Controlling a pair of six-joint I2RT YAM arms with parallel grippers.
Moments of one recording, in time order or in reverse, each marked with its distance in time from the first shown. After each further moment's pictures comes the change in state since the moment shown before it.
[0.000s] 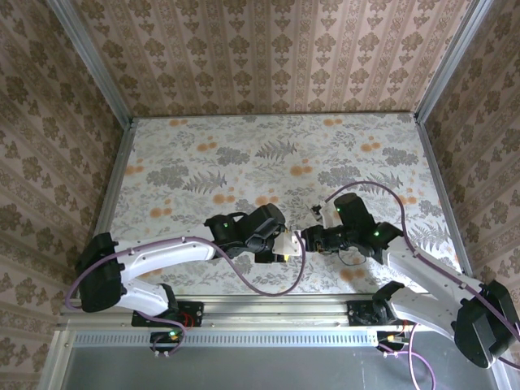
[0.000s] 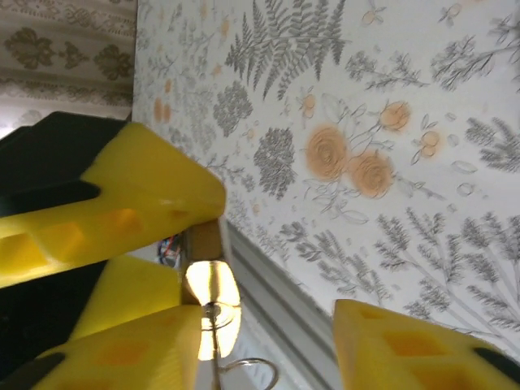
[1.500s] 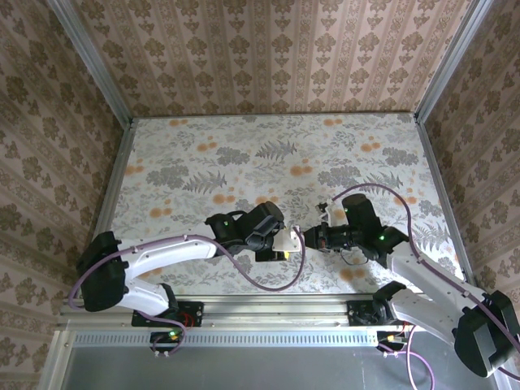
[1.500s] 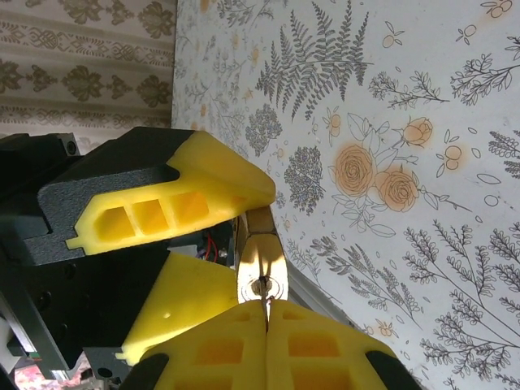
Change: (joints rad) left arm 0.029 0.016 -0.018 0.031 0.026 -0.040; right arm -0.047 -0.048 -0.056 0.113 -0.072 0.102
